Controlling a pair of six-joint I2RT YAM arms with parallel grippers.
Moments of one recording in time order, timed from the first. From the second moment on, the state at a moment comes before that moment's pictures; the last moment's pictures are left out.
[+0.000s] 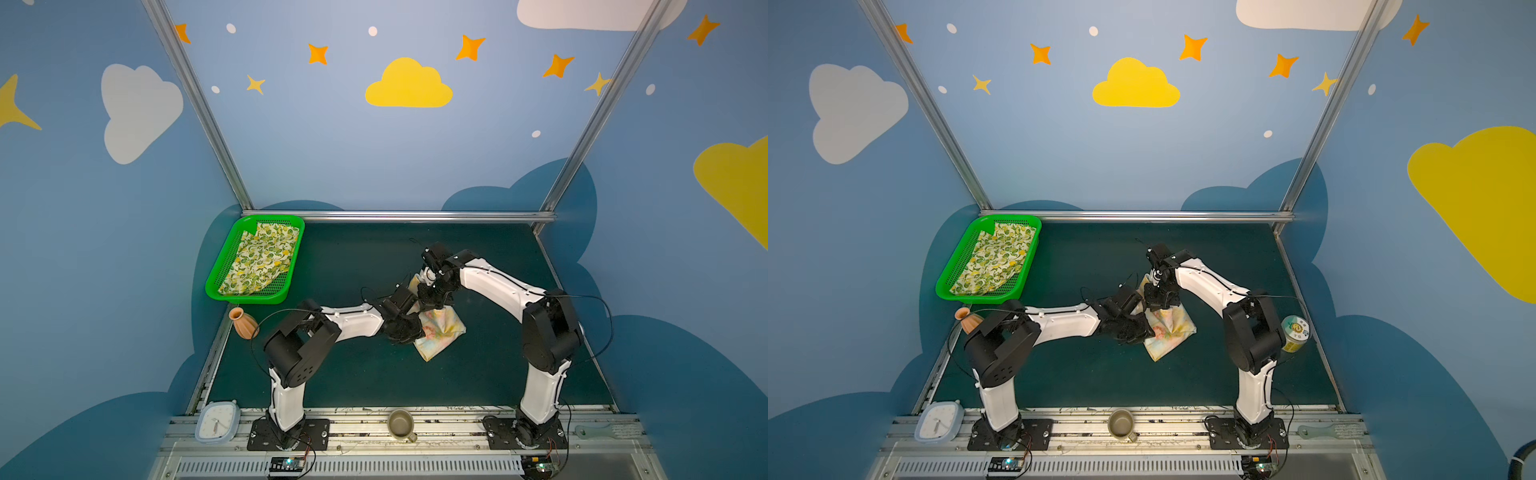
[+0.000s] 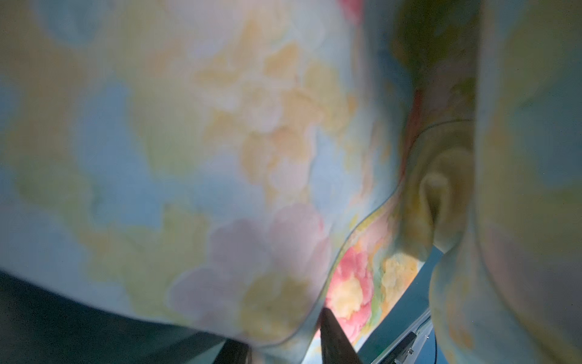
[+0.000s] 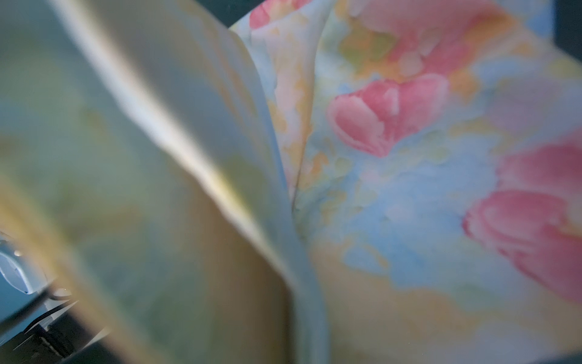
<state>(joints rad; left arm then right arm) -0.80 1.89 1.07 -0.20 0.34 -1.08 0.63 1.90 1.51 -0.97 -0.28 0.48</state>
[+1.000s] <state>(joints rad) -0.78 1.71 0.94 -0.30 0.30 -1.09 0.64 1.91 1.36 -0.76 -0.31 0.60</state>
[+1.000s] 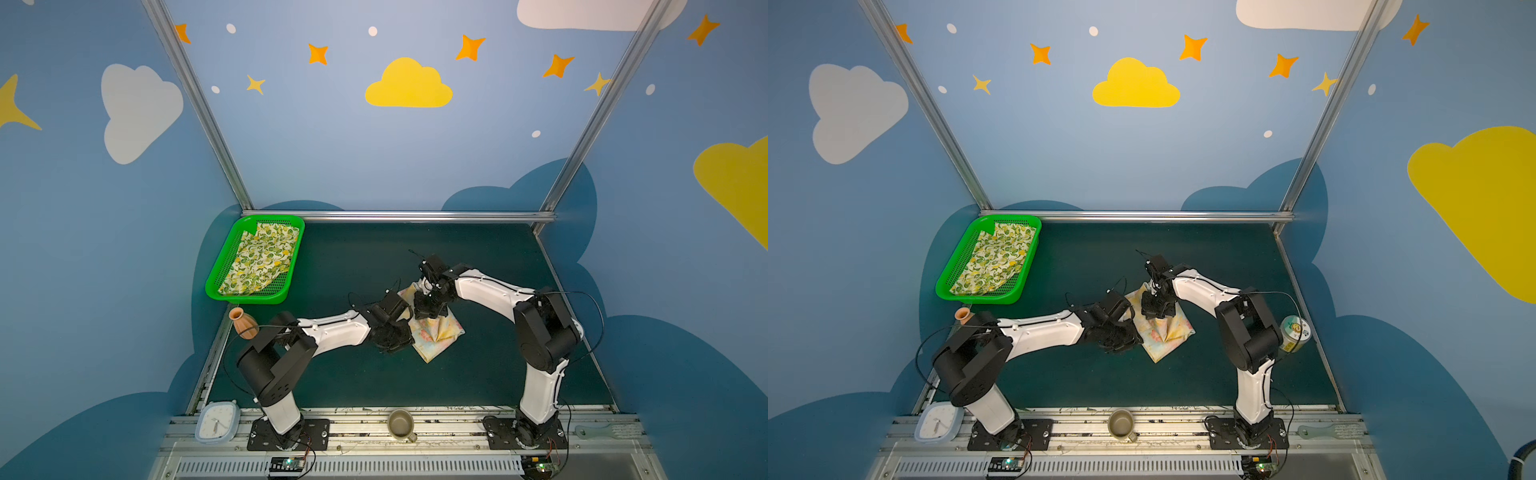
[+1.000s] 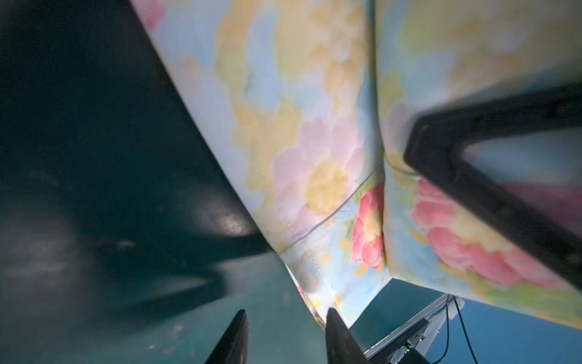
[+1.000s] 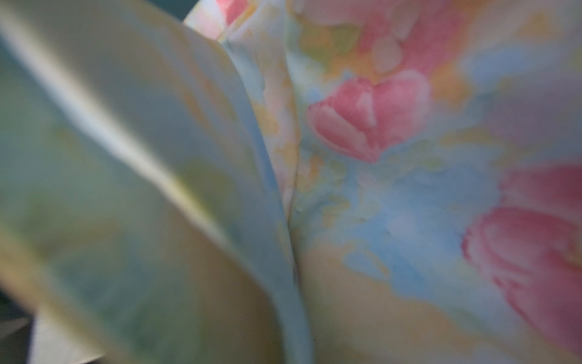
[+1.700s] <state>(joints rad) -0.77 1.85 1.09 -0.32 0.26 -1.06 0.66 1.91 1.39 -0.81 -0.23 0.58</state>
